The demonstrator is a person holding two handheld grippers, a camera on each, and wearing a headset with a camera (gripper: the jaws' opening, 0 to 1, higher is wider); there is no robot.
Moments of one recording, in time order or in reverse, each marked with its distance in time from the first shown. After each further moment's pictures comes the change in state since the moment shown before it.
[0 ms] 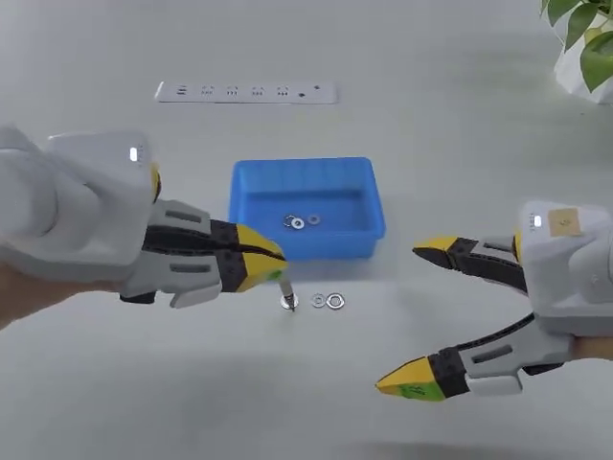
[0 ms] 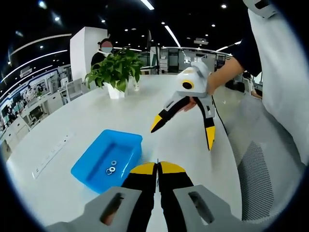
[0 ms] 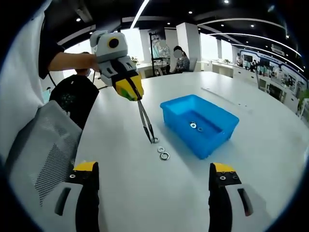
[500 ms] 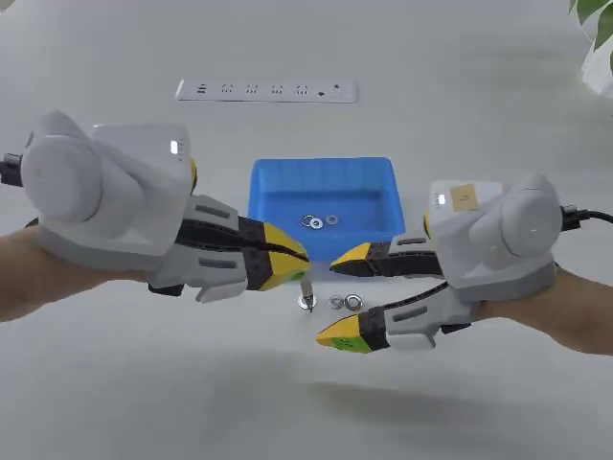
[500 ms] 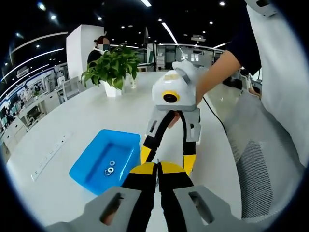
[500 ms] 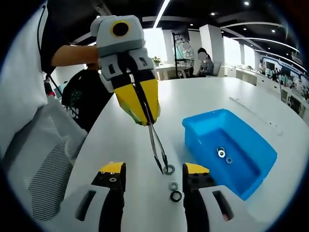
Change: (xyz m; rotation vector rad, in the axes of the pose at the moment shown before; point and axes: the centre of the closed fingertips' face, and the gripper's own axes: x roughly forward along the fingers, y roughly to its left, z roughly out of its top) left arm 0.005 -0.001 0.001 0.005 0.023 -0.021; right arm 0.073 0.015 0.024 -0.100 0.016 0.193
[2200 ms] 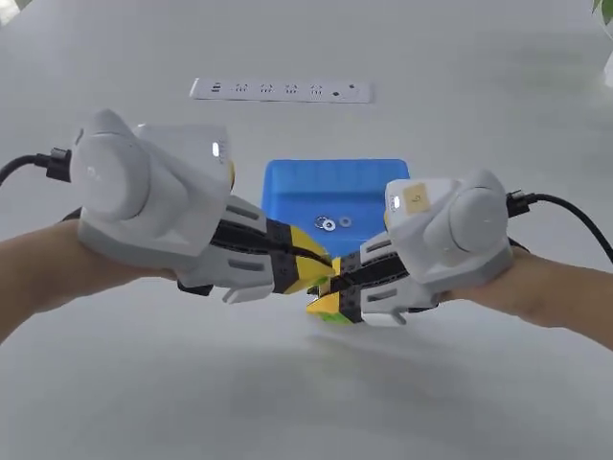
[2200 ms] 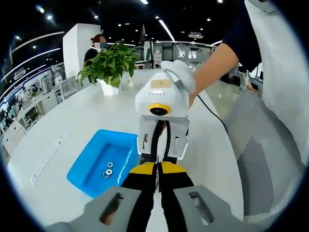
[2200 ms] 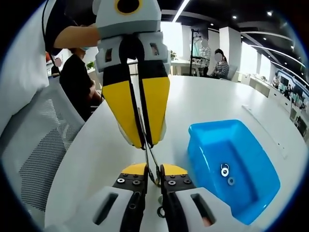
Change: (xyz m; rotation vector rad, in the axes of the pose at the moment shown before) left arm 0.009 0.000 0.000 0.017 0.024 -0.019; right arm 0.020 -0.006 0.001 -0.150 0.066 0.060
